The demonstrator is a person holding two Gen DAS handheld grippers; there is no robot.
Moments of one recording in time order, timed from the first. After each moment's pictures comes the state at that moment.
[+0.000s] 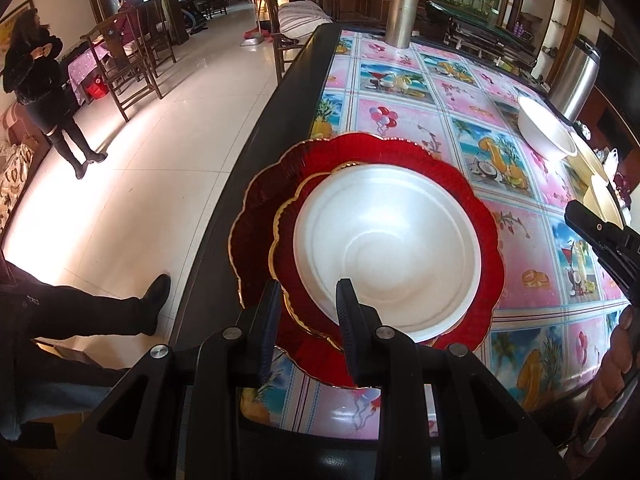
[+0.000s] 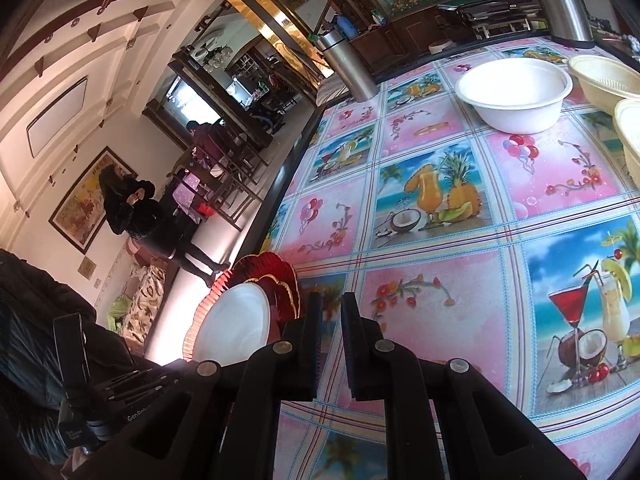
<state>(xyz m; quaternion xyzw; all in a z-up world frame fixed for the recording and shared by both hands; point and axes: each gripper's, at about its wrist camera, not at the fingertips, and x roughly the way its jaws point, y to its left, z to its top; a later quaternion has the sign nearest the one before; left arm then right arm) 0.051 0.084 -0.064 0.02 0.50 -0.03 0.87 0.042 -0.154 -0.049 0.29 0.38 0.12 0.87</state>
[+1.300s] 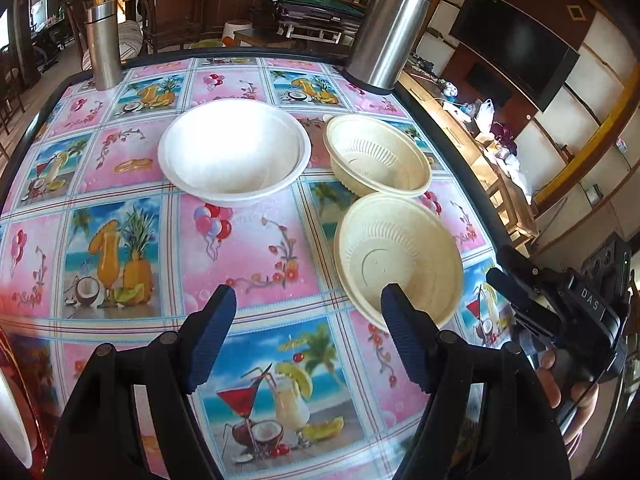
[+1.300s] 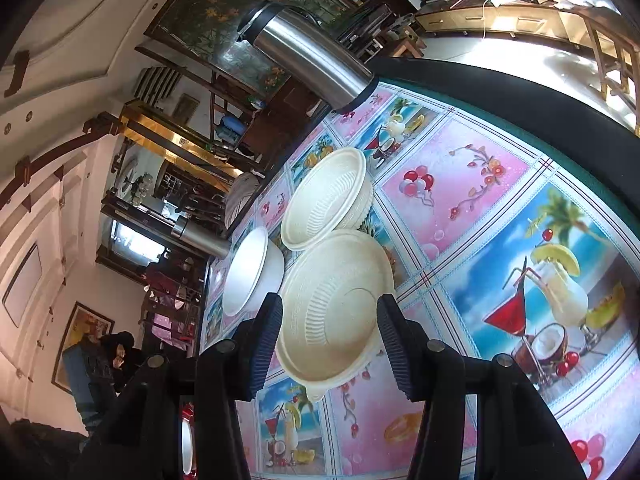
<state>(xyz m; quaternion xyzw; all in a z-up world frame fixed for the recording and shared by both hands) 0.116 -0.283 -0.042 0.02 0.50 -0.28 0.82 -0.027 -0.512 -0.066 0.47 0.31 -0.05 0.83</state>
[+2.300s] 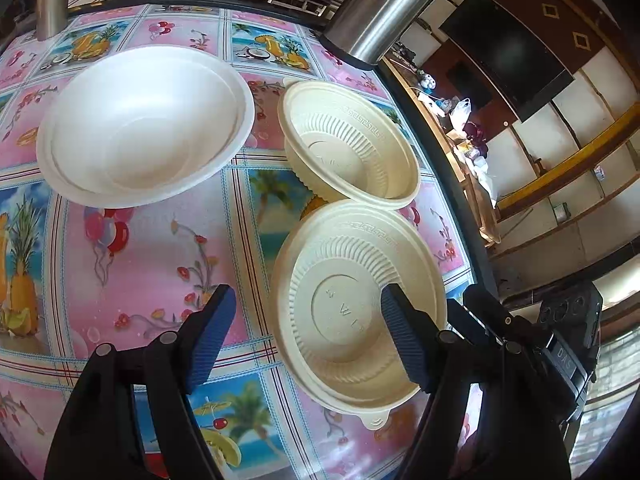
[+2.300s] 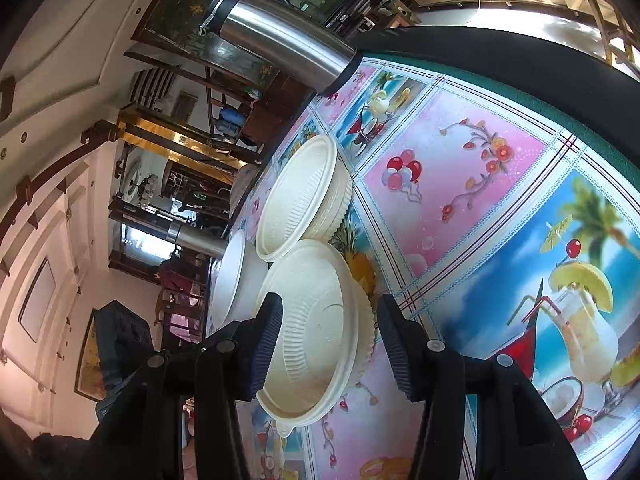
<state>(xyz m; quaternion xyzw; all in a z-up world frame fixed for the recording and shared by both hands) 0.151 -0.335 -0.089 -0.05 0.55 -0.33 0.76 -0.003 -0.535 -0.110 0.50 0.31 -0.02 0.80</state>
